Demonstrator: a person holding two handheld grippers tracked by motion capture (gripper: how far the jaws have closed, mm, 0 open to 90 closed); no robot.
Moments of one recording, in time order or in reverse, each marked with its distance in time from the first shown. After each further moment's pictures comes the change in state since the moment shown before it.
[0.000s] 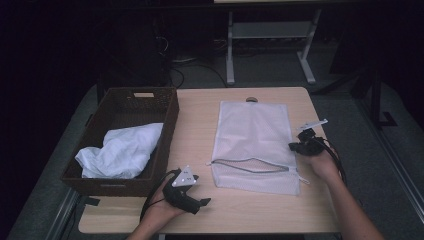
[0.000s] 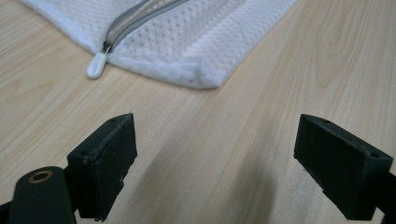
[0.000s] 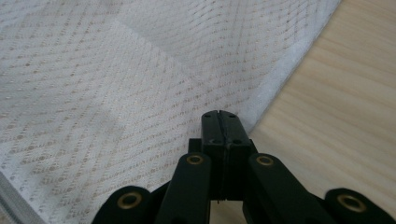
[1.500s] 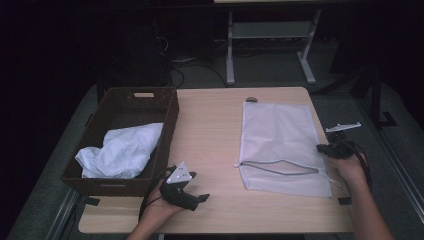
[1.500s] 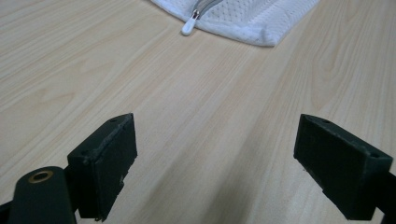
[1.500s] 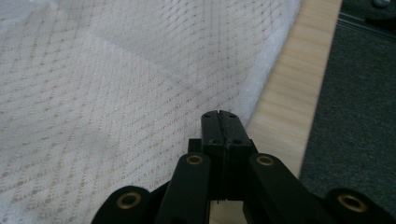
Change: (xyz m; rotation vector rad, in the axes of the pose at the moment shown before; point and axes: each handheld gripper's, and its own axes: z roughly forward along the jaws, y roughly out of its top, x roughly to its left) left arm 0.003 0.005 -0.012 -0.058 0.011 -0.050; right arm -0.059 -0.042 -0.035 0.007 -0.126 0.138
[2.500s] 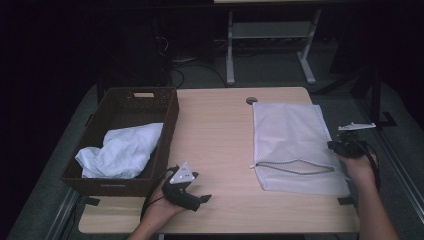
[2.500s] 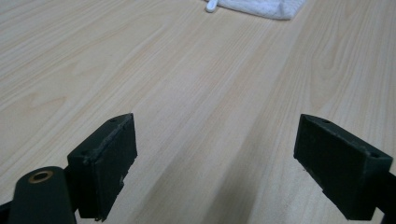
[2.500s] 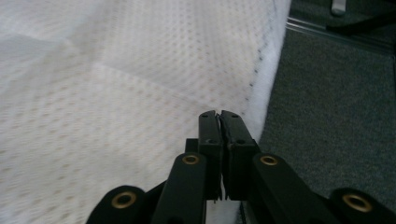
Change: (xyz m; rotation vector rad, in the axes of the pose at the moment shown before) left arm -0.003 0.002 0.005 0.015 -0.006 0.016; right arm -0.017 -0.006 -0.018 -0.068 -0.075 0.037
